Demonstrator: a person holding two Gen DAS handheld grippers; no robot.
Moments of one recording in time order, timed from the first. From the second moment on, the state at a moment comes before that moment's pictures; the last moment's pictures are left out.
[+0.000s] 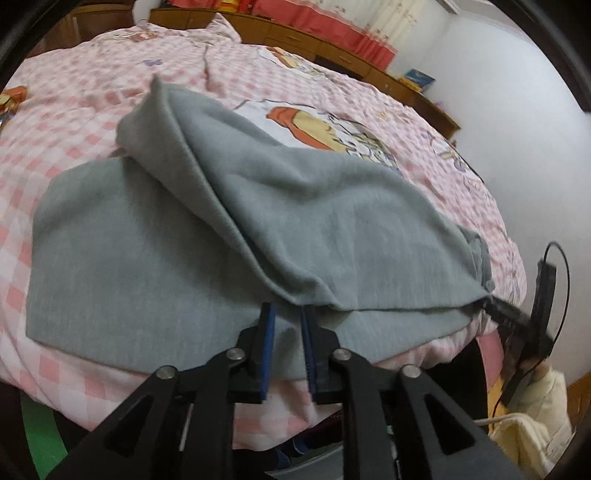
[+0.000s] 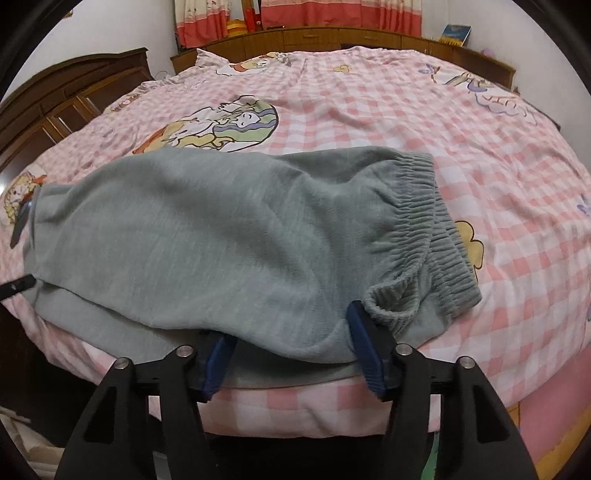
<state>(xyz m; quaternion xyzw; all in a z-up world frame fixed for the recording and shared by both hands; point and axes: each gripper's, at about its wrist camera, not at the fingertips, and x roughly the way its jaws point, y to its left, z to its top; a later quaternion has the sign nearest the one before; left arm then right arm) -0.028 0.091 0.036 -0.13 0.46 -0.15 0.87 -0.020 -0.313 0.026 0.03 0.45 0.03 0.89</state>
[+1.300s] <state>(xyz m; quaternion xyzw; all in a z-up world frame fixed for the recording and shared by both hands) 0.026 0.146 0.043 -0.21 0.44 -0.03 0.87 -0.006 -0.283 0.025 0.23 0.49 0.09 0.84</state>
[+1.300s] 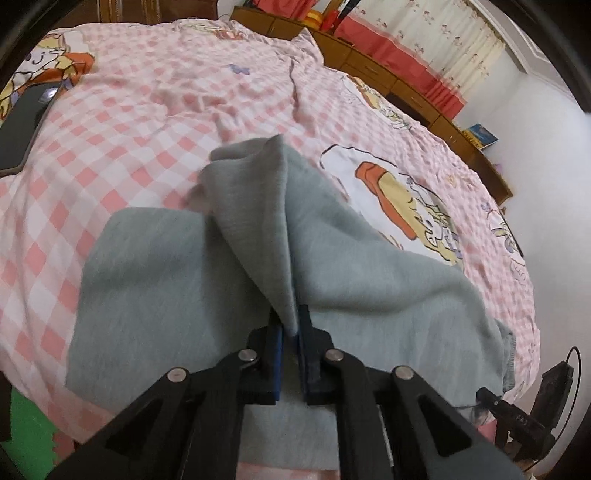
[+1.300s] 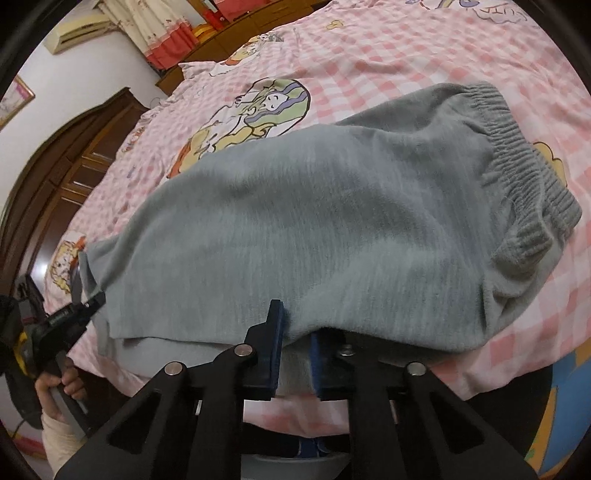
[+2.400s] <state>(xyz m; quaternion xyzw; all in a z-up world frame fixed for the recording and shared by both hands) -0.059 0.173 0.030 -0.22 0.47 0.03 0.86 -0.053 -0.335 0.024 0.23 0.49 0.06 0.84</state>
